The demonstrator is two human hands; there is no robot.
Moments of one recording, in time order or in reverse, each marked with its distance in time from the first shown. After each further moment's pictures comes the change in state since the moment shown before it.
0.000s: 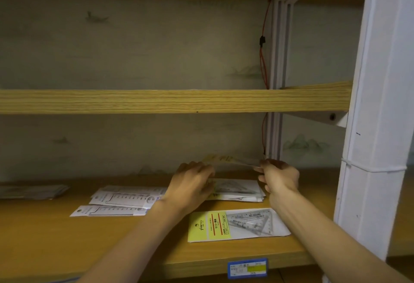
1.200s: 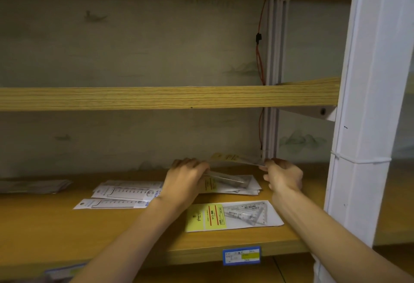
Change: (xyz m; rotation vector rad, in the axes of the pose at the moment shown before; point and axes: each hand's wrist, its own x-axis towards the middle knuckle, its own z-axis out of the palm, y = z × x) left_hand -0.006 0.007 -0.008 0.078 0.048 -0.048; right_hand -0.005 0.003 -0.018 -0.011 0.042 -0.041
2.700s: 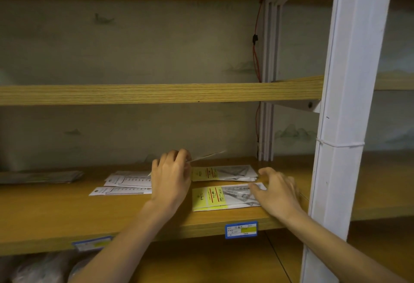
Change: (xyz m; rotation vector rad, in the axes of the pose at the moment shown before) left_hand -0.042 0.009 -0.037 -0.025 0.194 -0.342; right_hand -0.063 0.011 -0.047 -1.033 -0.314 -0.428
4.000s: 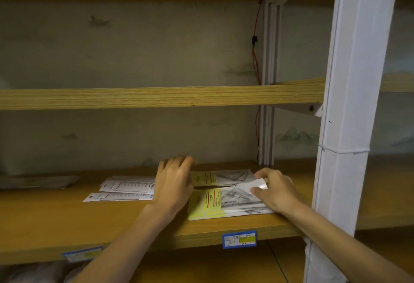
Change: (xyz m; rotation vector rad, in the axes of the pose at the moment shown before) left_hand 0.006 -0.003 0.021 -0.026 -0.037 0.166; right_hand 0.030 0.008 -0.005 0.081 -0.092 -0.032
